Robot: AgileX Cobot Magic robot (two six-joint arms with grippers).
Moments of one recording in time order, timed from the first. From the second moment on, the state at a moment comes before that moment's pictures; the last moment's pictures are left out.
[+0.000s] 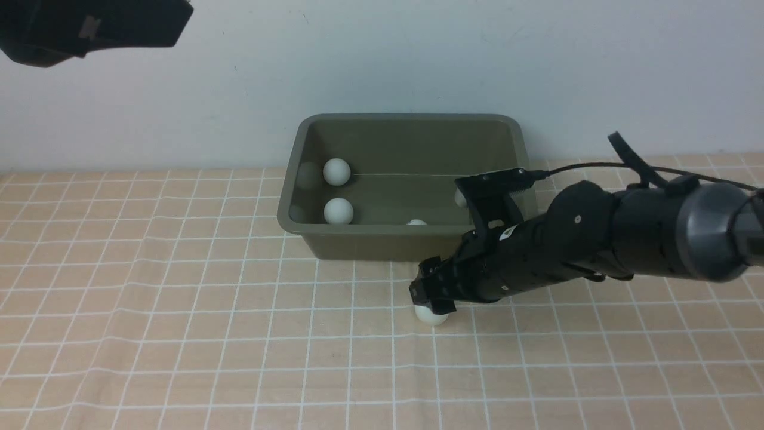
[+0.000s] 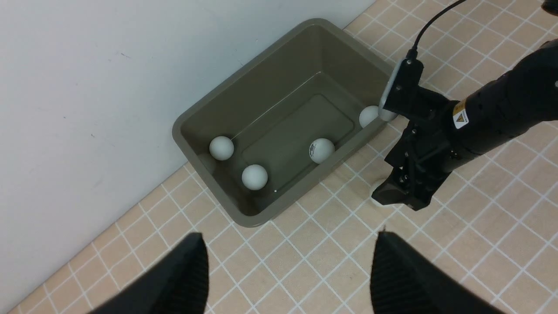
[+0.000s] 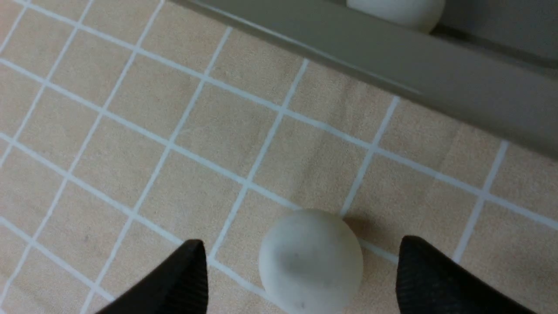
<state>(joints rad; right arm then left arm) 0.53 1.89 -1.12 0.68 0.38 -0.44 -0.55 1.18 -1.74 0.03 1.27 0.23</state>
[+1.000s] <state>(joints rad) 0.53 1.72 -1.14 0.41 0.58 -0.39 -0.55 1.19 -1.74 0.05 1.25 0.23</state>
